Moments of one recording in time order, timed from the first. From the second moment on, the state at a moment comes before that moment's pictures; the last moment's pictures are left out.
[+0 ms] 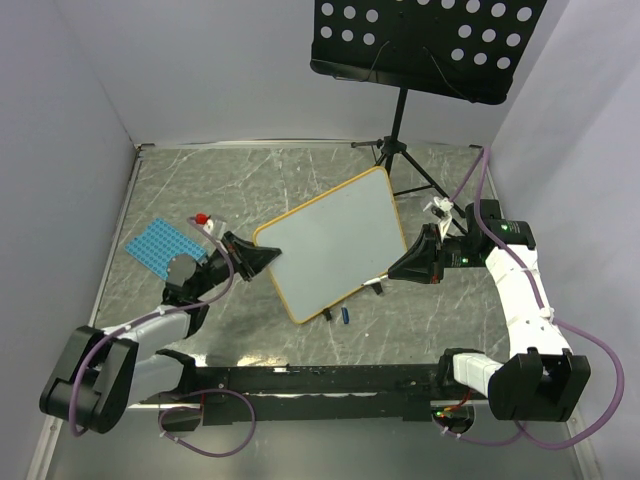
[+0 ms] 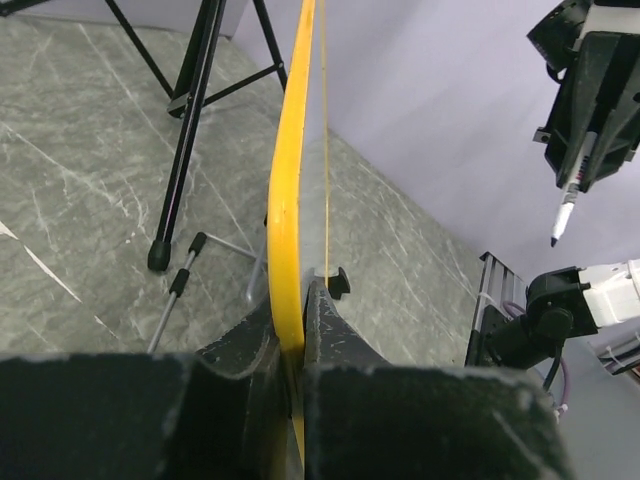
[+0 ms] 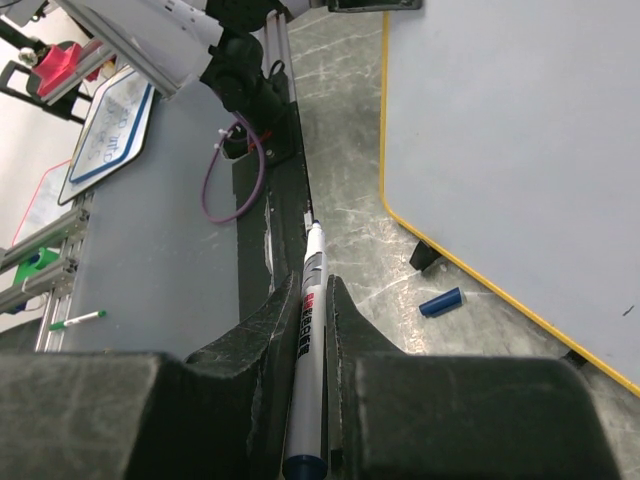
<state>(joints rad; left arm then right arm) -0.30 1.14 0.22 1.11 0.64 -0.64 -0.06 1.14 1.07 -1.31 -1.41 -0.90</state>
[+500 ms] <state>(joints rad) -0.30 1.25 0.52 0.75 0.73 -0.54 0.23 1.07 1.07 -0.83 -1.12 -0.54</state>
